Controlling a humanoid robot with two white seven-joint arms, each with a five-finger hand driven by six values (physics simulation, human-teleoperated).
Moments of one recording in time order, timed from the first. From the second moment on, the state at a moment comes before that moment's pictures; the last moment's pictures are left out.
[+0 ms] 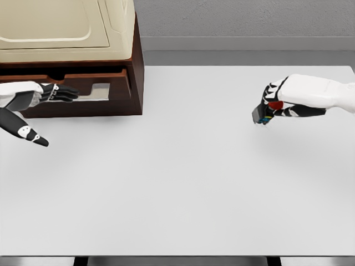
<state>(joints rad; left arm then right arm) -0.96 1.33 -1.08 -1.72 0.88 0.05 -0.61 -0.64 -0.96 0.55 -1.57 0.09 -0.61 0.61</state>
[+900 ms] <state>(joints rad) -0.91 1.40 -1.08 -1.75 1.12 0.09 -0.61 -0.99 -0.76 0.88 -1.54 0.15 -0.61 0.61</state>
